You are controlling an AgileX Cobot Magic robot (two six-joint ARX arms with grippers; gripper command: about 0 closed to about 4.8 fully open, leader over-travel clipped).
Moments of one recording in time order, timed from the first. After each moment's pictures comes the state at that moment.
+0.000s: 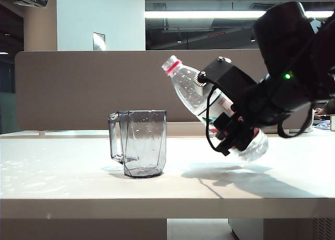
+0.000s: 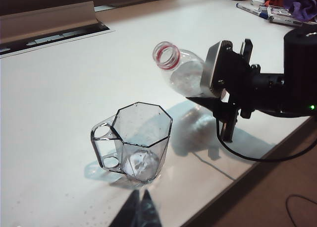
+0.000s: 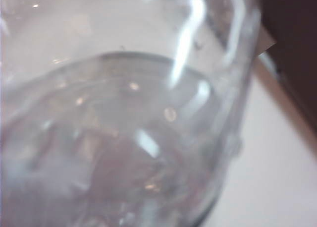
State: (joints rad) left arm -0.64 0.50 0.55 -0.31 0.04 -0.04; right arm 0.53 1.70 0.61 0.75 0.25 -0.66
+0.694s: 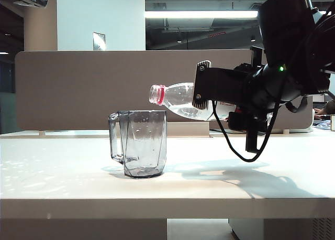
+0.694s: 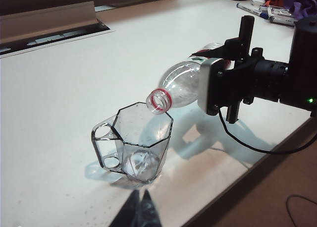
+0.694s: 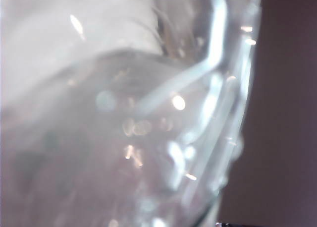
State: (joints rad) left arm -0.64 0.50 0.55 -0.31 0.04 -0.04; right arm 0.53 1.70 0.61 0.88 0.34 -1.31
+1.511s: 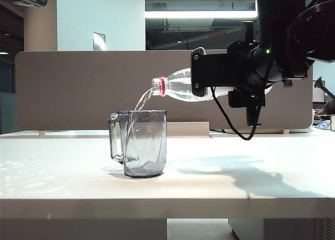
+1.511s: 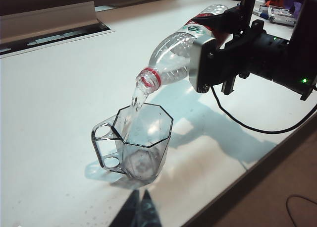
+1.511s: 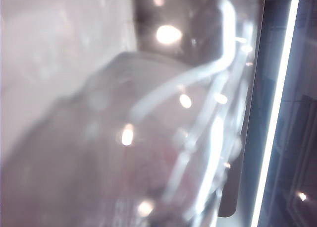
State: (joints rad) left arm -0.64 0.50 0.55 -0.31 0.04 -0.04; right arm 0.53 1.70 0.68 0.98 0.42 -1.56
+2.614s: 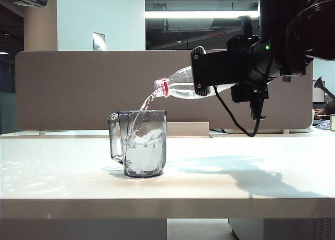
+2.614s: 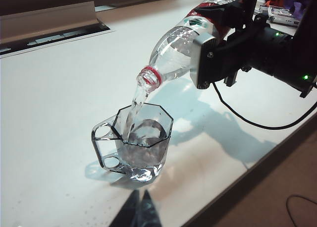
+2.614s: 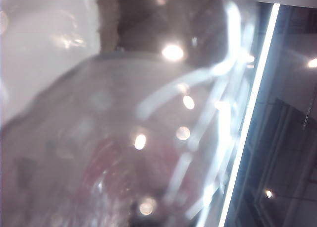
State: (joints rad) left arm -0.64 0.50 0.55 -0.31 0.04 -0.04; right arm 0.53 1.70 0.68 1.03 0.44 -1.69
